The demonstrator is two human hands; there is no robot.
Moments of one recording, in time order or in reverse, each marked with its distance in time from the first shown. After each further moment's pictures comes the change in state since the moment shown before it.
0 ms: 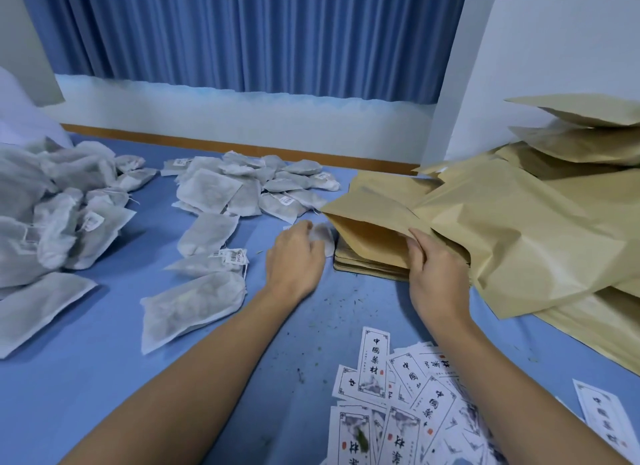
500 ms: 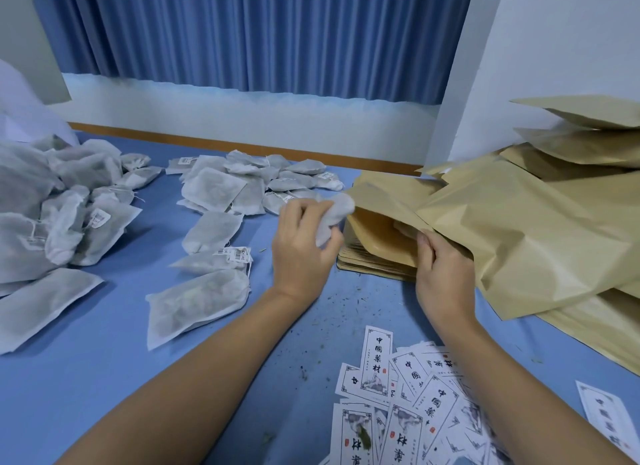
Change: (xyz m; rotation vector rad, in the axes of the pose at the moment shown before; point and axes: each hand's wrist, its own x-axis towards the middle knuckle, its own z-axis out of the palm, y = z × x) left_hand -0.019 0.025 -0.014 -0.191 0.597 0.484; right_hand 0.001 0.003 0.000 0.044 0.046 0.014
